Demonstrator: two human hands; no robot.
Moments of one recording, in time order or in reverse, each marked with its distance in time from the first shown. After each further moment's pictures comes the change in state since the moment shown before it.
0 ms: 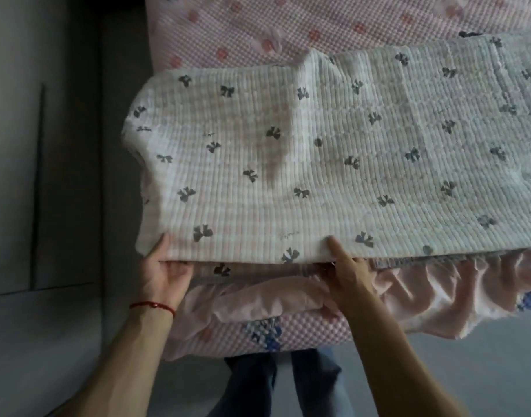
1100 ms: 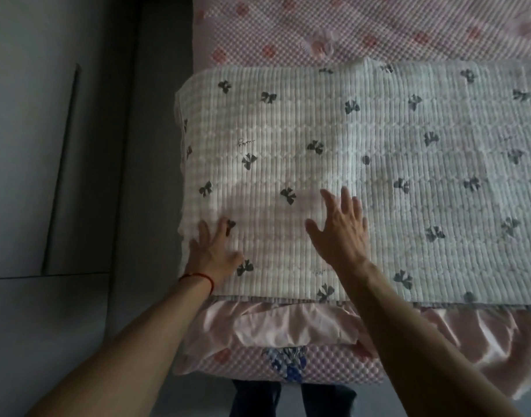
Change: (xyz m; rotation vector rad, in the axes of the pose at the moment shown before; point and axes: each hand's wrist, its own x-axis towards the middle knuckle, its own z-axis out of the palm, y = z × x) left_hand 0.088 -0.004 -0.007 2.001 -0.061 0.274; right_hand 0.032 -0.036 0.122 -1.450 -0.005 -0.977
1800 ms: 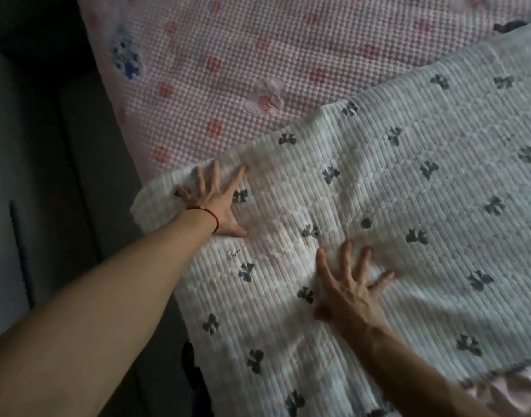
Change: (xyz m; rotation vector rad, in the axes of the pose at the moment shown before) left_hand 0.248 0.192 -0.171 0.768 -0.126 0.389; right_hand 0.080 -0.018 0.022 -0.093 -0.336 0.176
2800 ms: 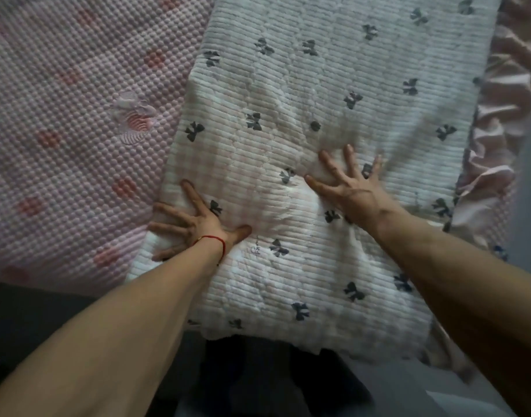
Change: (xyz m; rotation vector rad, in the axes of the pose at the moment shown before) left_hand 0.046 -0.004 0.016 0.014 -0.066 0.173; right_hand 0.002 -0.060 0.006 0.121 0.133 0.507
